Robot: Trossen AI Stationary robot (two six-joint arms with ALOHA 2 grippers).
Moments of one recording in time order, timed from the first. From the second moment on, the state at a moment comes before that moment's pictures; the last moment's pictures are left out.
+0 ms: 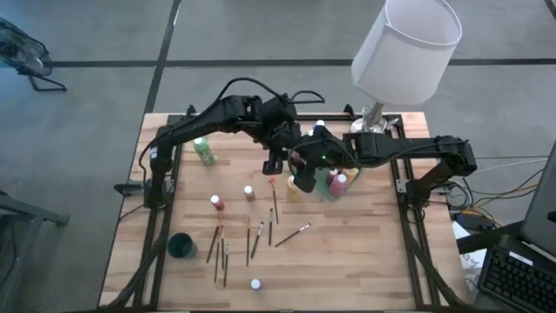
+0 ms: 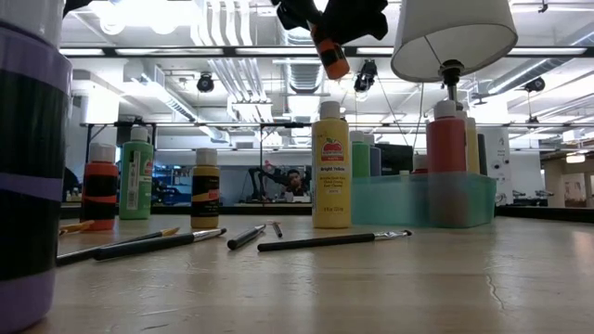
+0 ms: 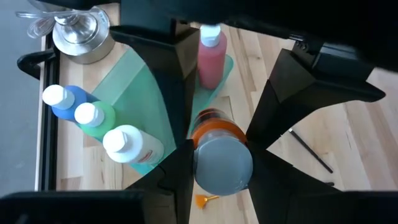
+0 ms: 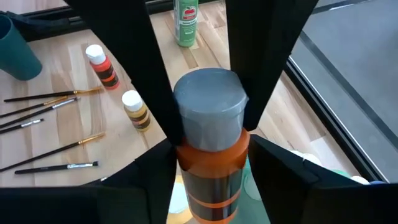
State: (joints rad) left arm 0.17 1.96 2.34 -1.29 0.16 0.29; right arm -0.02 1.56 1.53 -0.72 0.31 0.26
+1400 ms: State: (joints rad) left arm 0.21 1.85 2.20 -1.05 0.21 0.31; right arm 0.02 1.34 1.53 -0.70 0.34 0.30
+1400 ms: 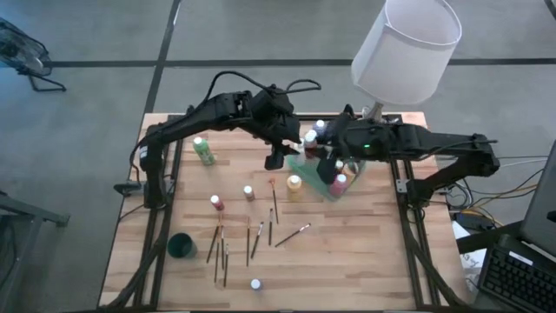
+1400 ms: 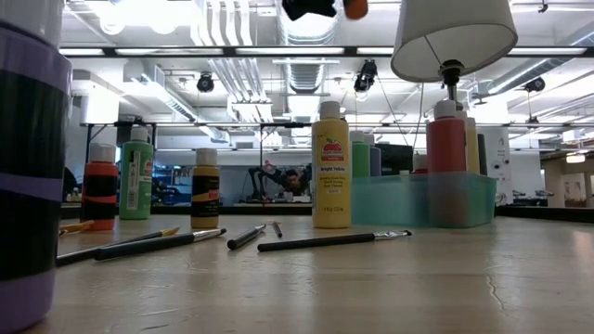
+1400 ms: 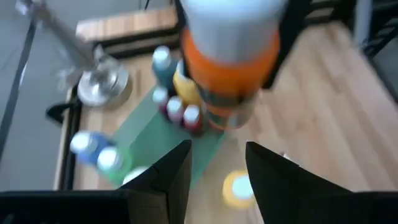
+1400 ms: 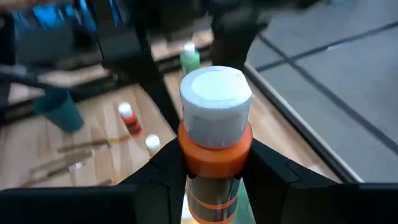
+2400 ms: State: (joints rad) left arm 0.21 1.83 2.06 -0.56 0.35 0.20; right arm 0.05 1.24 1.52 -0.68 0.39 0.28
